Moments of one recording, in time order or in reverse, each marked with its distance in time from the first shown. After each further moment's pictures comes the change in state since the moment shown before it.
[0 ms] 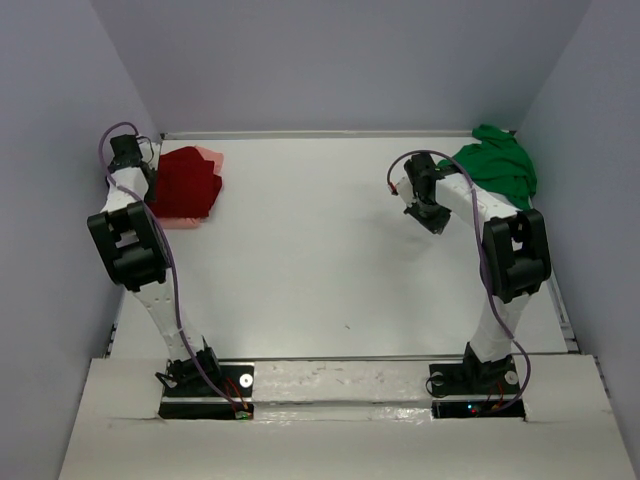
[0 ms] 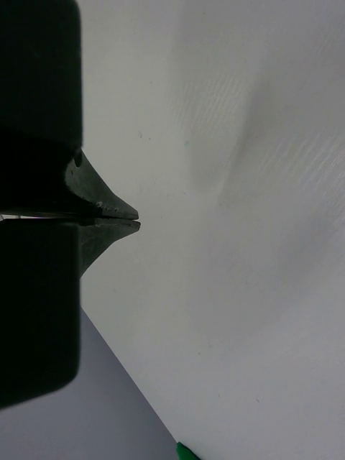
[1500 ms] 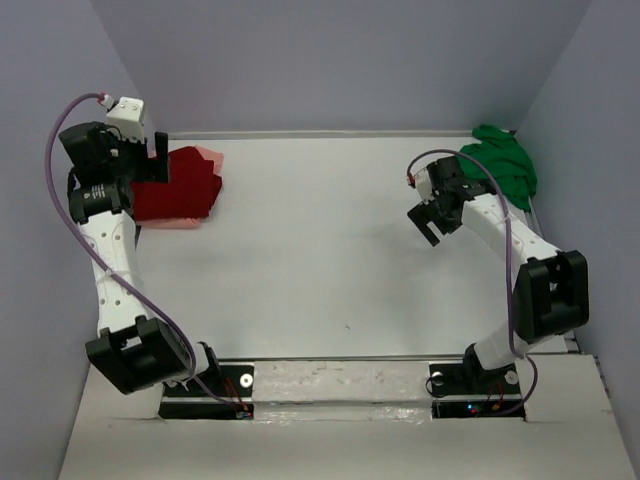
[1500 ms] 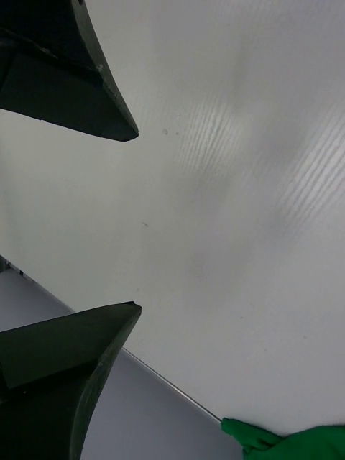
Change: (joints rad) left arm 0.001 -0.758 -0.189 -0.019 0.517 -0.134; right arm -0.025 -0.307 -0.213 0.148 -0.015 0.066
